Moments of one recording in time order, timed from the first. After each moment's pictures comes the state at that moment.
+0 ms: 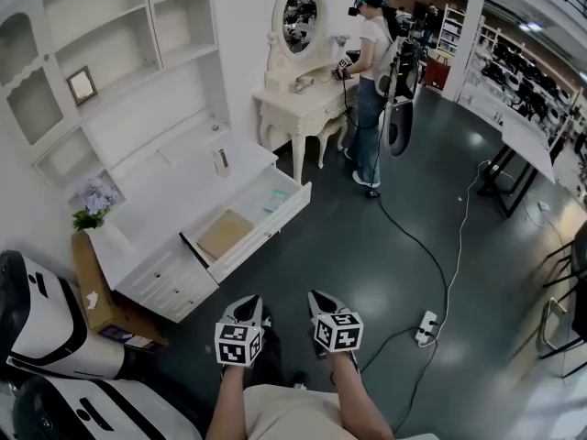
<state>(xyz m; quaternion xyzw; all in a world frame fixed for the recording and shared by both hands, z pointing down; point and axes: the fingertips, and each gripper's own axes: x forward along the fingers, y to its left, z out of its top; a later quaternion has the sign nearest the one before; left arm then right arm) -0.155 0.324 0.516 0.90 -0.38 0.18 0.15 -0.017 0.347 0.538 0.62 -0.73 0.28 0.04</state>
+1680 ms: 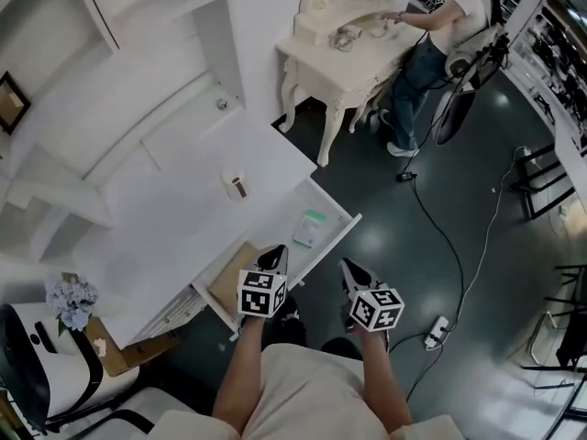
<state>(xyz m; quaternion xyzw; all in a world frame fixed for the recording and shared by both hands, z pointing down) -0.078 -0.138 0.572 0.88 -0.34 0.22 0.23 0.054 -0.067 0.565 0.61 -0.72 0.33 0.05</state>
